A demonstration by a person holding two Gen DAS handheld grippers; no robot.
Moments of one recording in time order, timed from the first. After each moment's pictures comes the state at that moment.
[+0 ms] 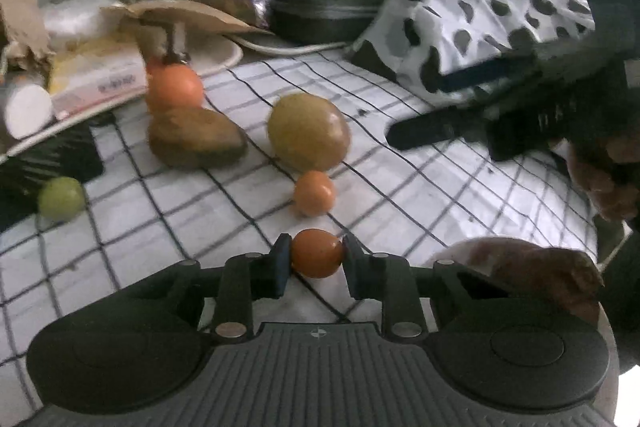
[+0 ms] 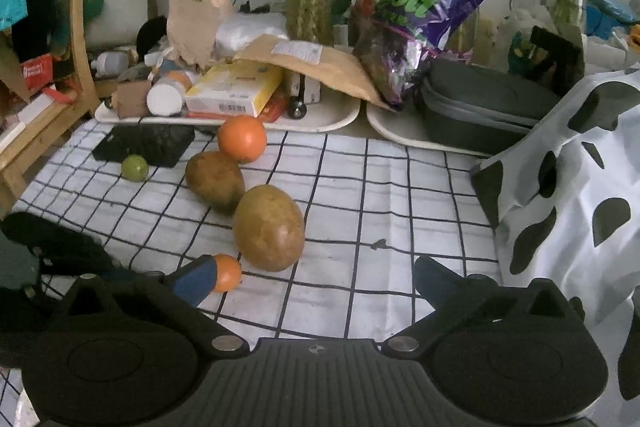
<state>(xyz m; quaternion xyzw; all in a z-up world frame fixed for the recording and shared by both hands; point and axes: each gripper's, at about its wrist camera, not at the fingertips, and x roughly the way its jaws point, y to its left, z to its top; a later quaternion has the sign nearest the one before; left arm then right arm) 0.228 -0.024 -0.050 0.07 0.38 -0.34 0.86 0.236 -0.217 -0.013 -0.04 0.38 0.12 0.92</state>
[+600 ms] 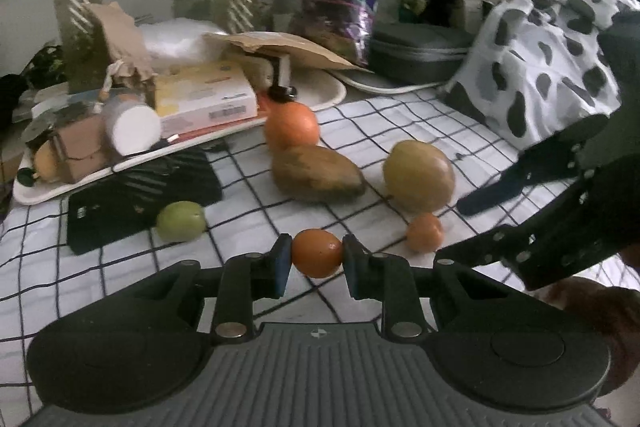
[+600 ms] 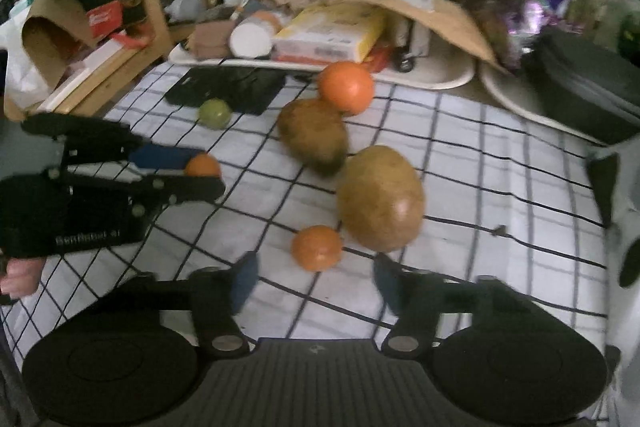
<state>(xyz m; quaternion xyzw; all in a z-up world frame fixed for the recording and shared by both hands) 0.241 0.010 -0.029 0.08 0.35 -0.23 0.90 0.259 -0.173 -0.037 -0.05 0.44 0.25 0.86</state>
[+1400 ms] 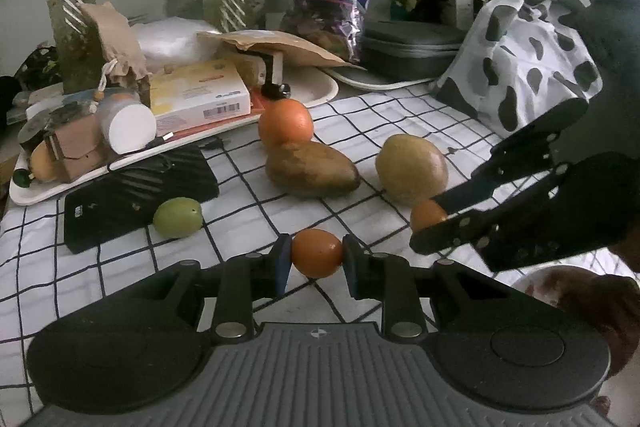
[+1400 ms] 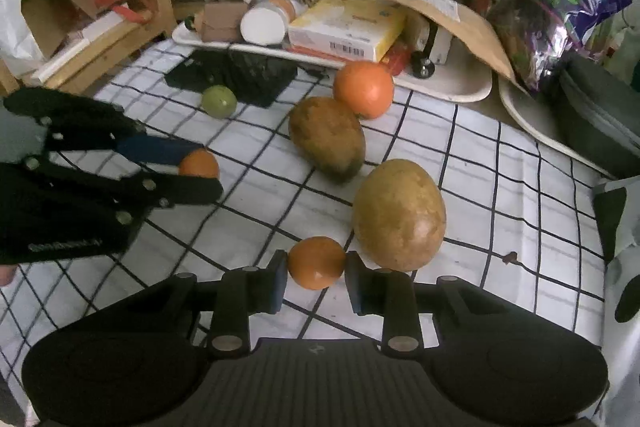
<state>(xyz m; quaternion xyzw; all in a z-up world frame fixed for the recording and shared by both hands) 0.235 0.010 -0.030 0.08 0.35 -0.25 0.90 0.262 -0.153 -0.036 -0.09 0.44 0.24 0.86</state>
